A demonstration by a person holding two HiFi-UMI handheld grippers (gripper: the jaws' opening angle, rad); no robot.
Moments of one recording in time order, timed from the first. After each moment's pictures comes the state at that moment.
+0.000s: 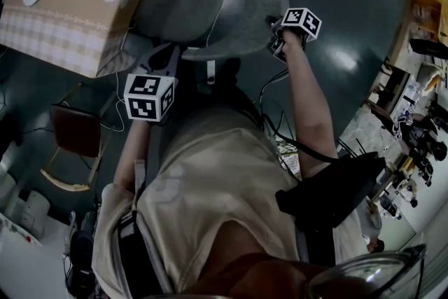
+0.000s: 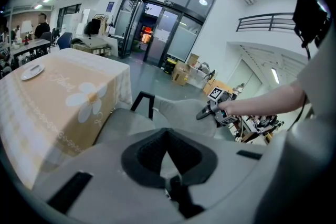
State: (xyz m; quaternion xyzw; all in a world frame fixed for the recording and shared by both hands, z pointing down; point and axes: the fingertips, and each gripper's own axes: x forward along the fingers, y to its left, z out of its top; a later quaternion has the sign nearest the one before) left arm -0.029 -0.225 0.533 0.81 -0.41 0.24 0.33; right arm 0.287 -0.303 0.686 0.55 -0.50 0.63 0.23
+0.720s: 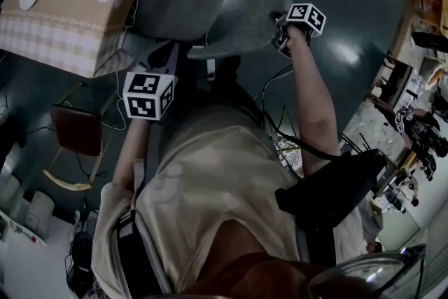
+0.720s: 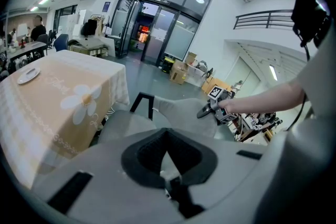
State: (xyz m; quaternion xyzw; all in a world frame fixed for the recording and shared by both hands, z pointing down) left arm -0.014 -0.223 0.531 0.82 -0.41 0.25 0.33; right arm 0.316 -0.298 0.686 0.55 -0.49 0.63 0.22
